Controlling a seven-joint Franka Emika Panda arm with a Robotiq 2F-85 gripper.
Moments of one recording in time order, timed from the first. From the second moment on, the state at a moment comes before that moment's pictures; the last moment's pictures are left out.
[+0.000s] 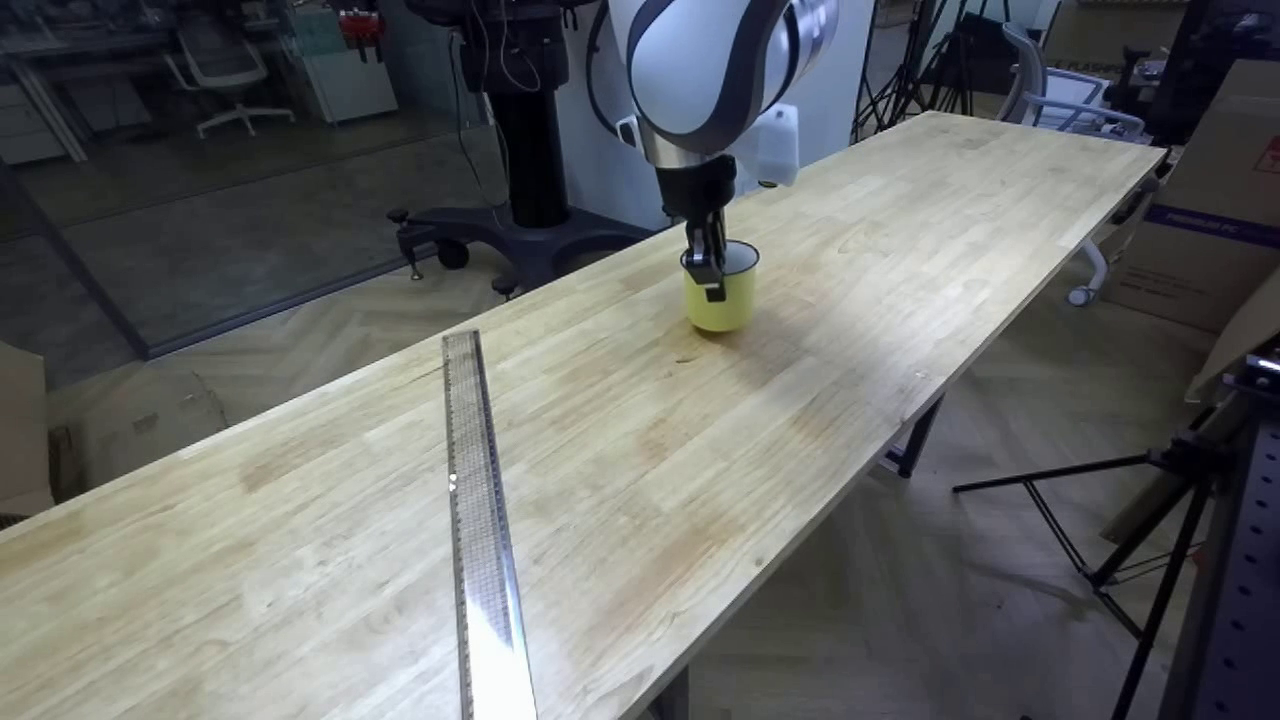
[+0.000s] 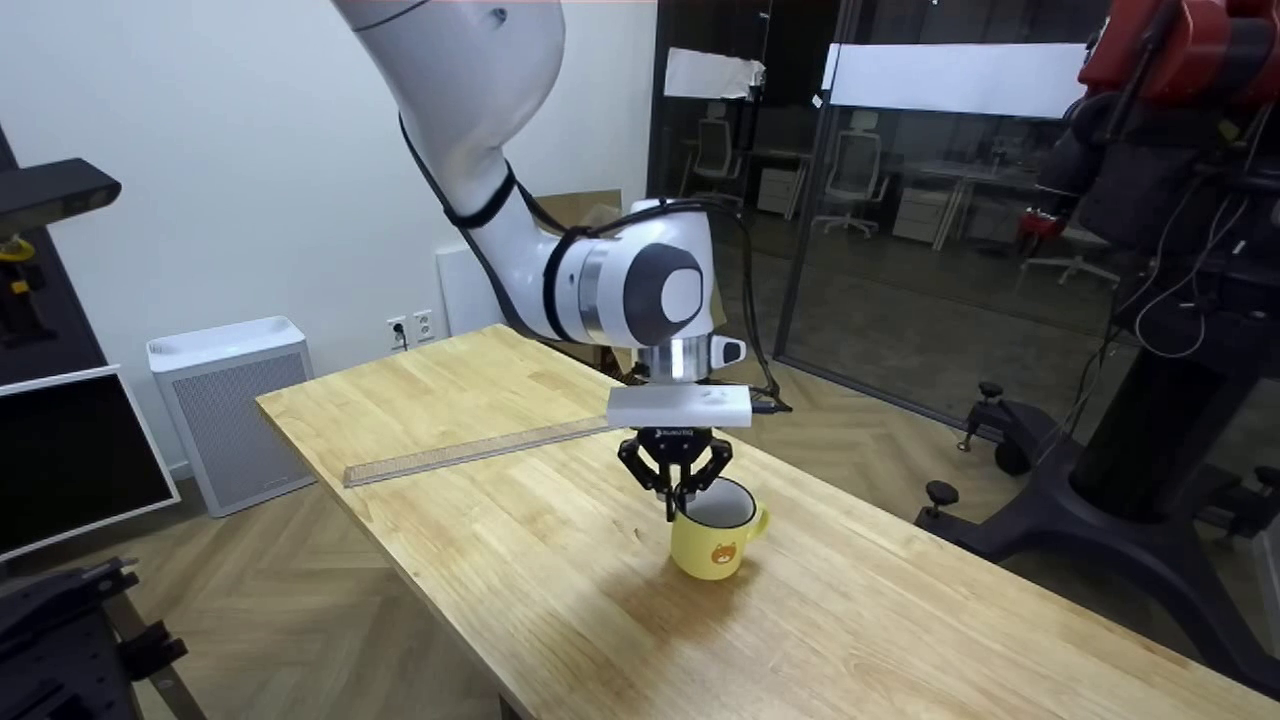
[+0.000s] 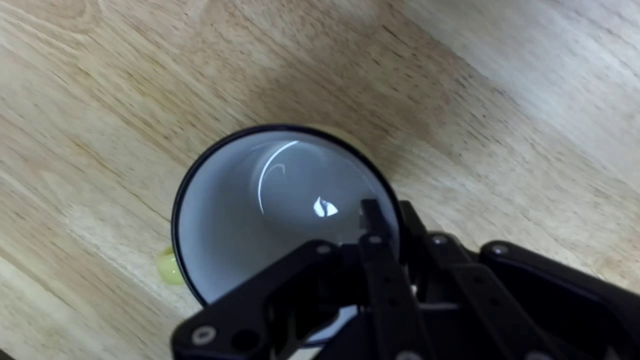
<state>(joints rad) -0.07 0.72 -0.02 -1.80 -0.29 2.46 -0.45</state>
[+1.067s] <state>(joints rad) -0.04 0.75 -0.05 -1.73 -0.35 2.49 -0.44</state>
